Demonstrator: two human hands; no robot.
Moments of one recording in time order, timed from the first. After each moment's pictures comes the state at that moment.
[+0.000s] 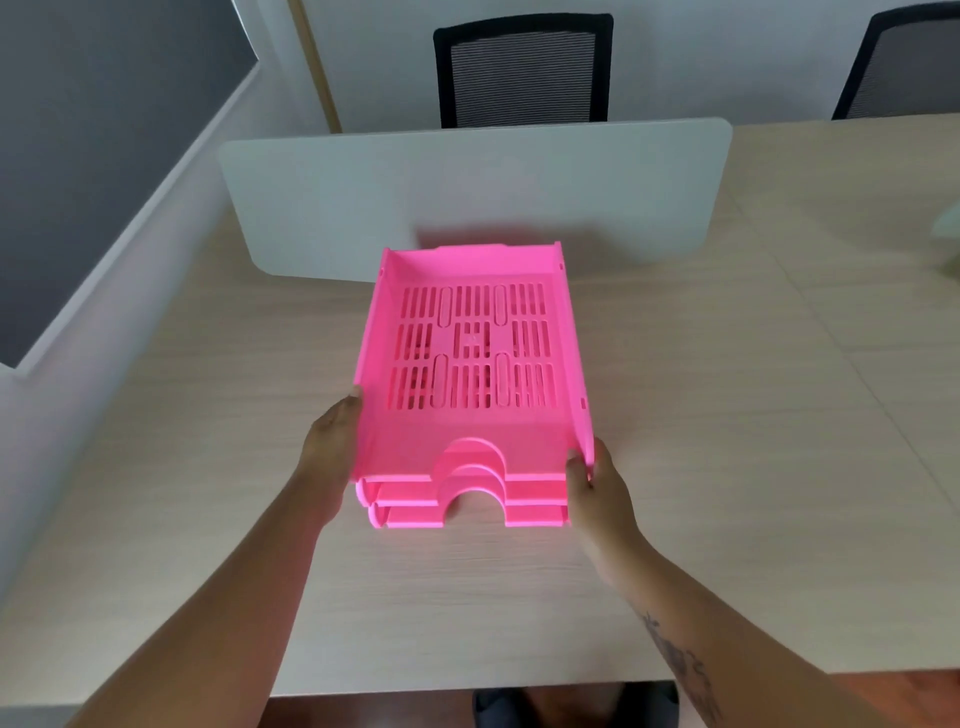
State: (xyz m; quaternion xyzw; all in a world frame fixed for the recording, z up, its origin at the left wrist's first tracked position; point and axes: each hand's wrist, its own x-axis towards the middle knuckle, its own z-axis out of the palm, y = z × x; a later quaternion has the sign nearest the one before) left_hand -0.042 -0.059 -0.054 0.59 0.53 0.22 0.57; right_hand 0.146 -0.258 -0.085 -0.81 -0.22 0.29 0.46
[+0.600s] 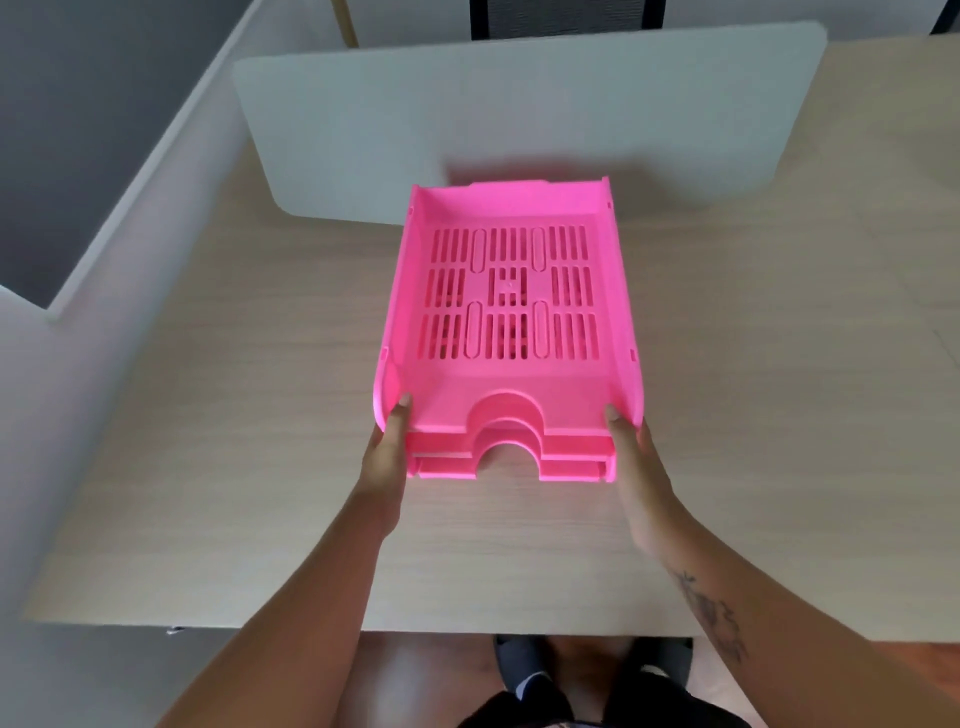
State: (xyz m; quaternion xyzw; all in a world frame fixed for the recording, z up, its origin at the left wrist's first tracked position) left_hand -0.028 -0.099 -0.089 0.55 0.42 0.24 0.68; right_hand 0.177 -0.261 -0.101 -0.70 -0.14 0.38 0.59
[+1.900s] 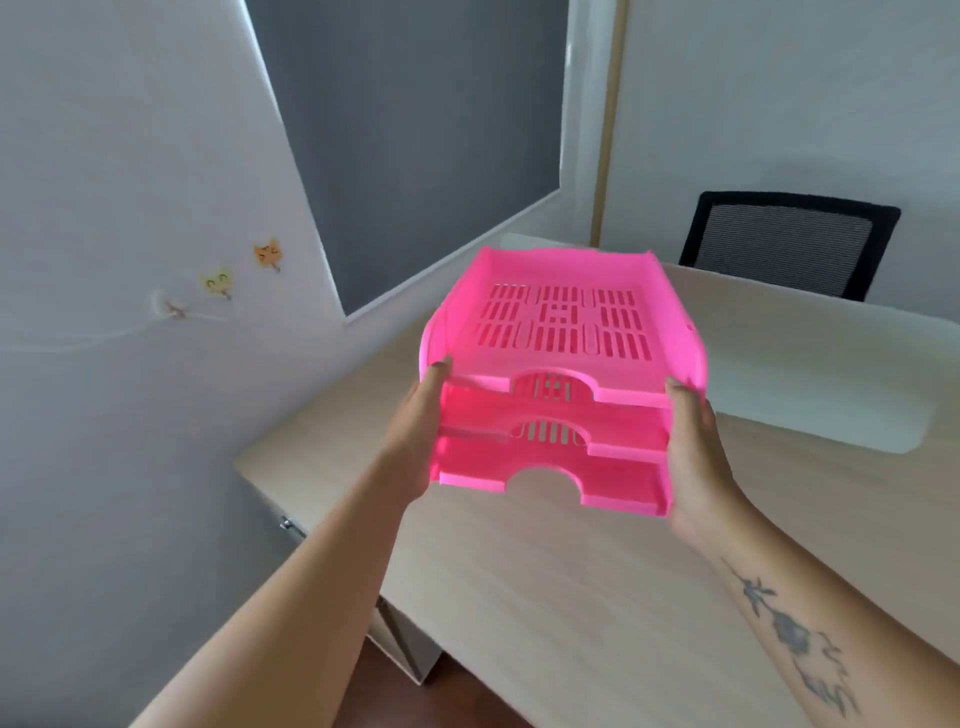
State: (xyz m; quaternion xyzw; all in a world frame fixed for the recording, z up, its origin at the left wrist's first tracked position) left_hand -0.021 -0.086 -0.065 0.40 0.47 0.19 0.76; right_hand 0.191 -0.247 -0.088 -0.73 -0.03 0.38 0.57
